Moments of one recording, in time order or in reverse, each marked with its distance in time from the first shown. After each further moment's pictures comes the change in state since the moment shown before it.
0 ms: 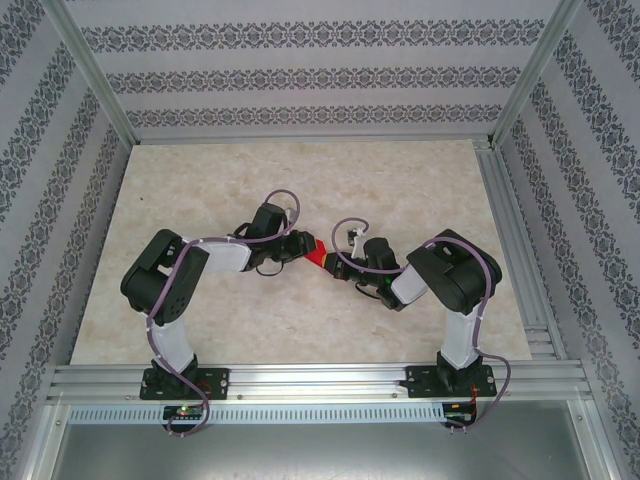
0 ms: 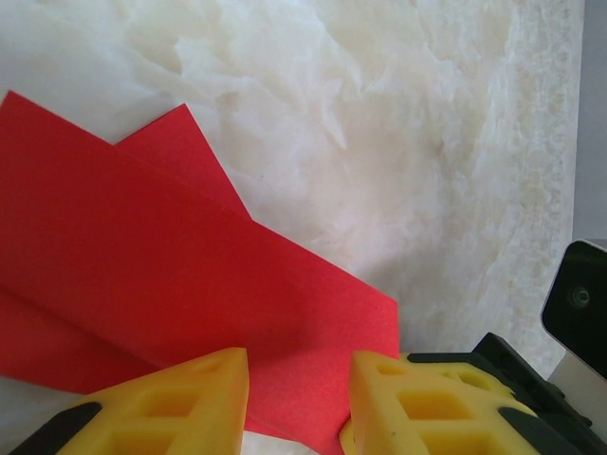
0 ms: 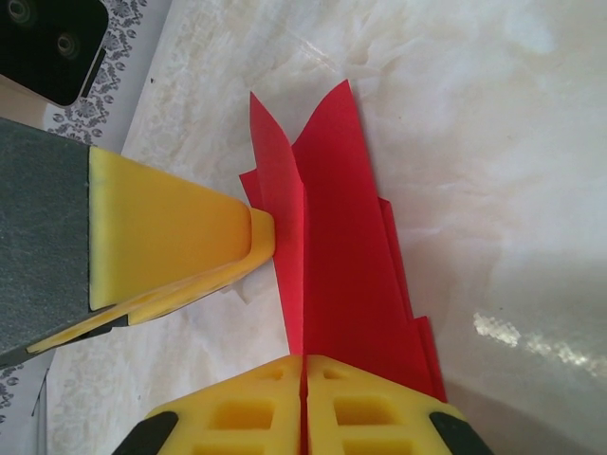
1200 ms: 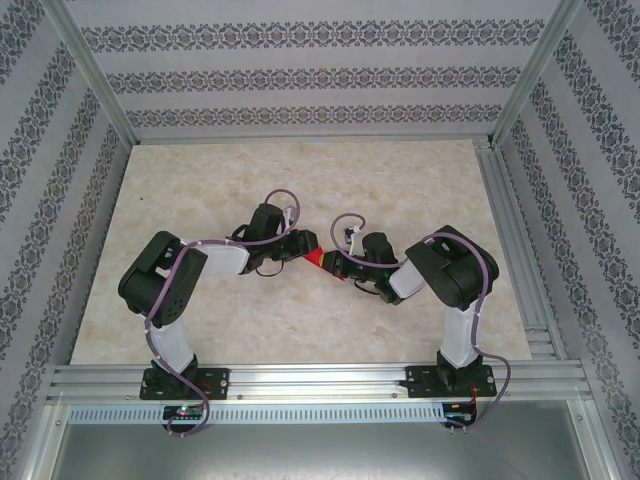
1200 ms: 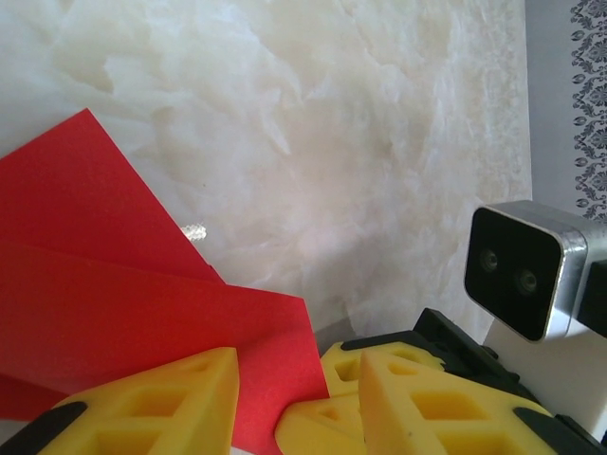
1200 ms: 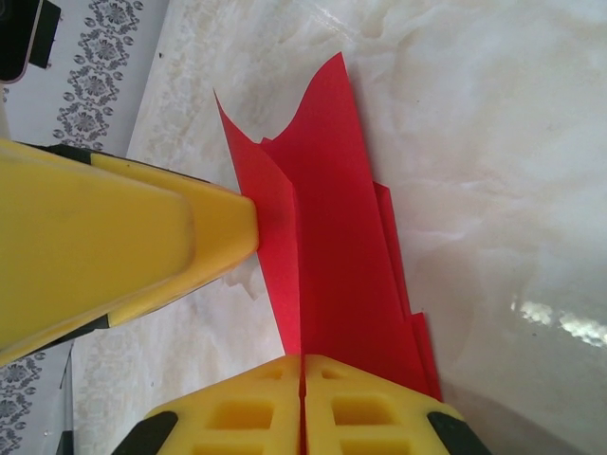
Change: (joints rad) left arm 0.000 -0.021 -0.037 0.095 0.036 0.010; right arm -0.026 0.032 0.057 -0.058 -0.103 -0.002
